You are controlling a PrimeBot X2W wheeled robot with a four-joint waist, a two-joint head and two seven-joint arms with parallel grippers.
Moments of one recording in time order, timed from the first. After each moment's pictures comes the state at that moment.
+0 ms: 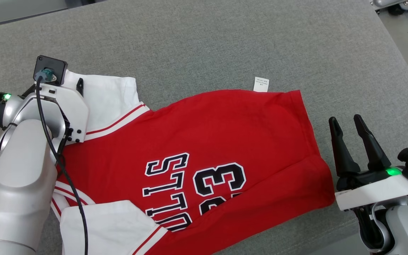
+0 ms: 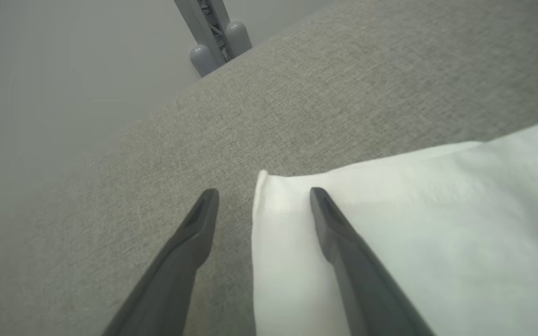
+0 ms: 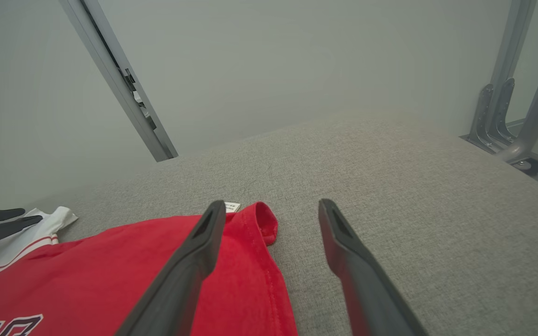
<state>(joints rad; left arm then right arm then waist) -0.79 0.27 -0.27 0.75 -0.09 0.01 0.22 -0.24 -0.20 0.19 0.19 0.55 0.13 -0.26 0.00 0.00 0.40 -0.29</state>
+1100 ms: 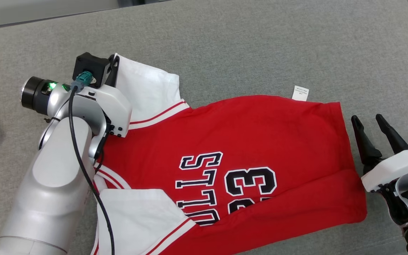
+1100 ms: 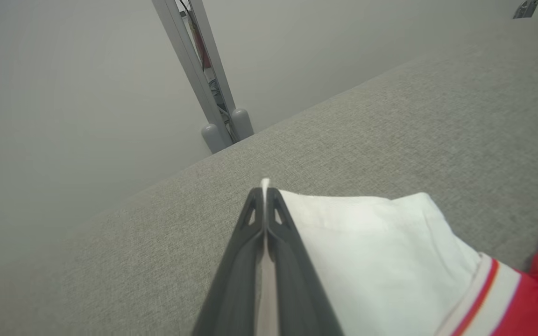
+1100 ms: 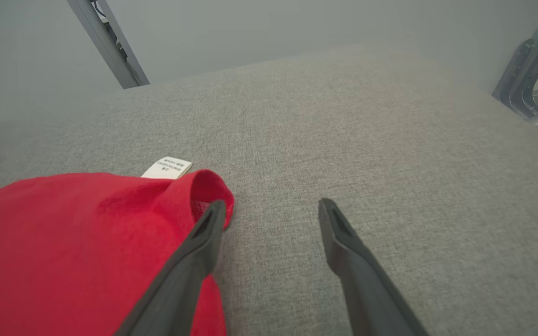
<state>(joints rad) -0.80 0.17 -0.34 0.70 -0.14 -0.01 0.03 -0.46 -0.37 0.34 0.57 0.68 0.13 -0.24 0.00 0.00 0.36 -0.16</state>
